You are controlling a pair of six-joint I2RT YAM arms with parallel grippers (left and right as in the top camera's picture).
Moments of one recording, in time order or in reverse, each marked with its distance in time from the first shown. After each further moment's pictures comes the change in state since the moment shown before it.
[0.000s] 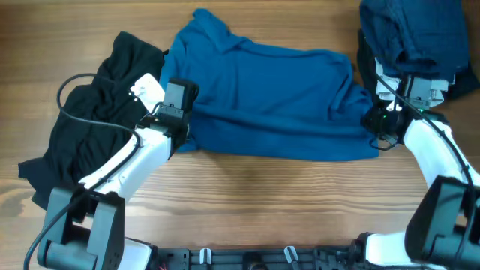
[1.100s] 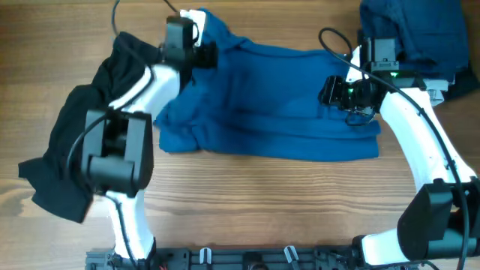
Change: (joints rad) left arm 0.092 0.536 0.654 0.066 0.578 0.859; right arm 0.282 0.039 0.351 -0.318 -0.124 -0.156
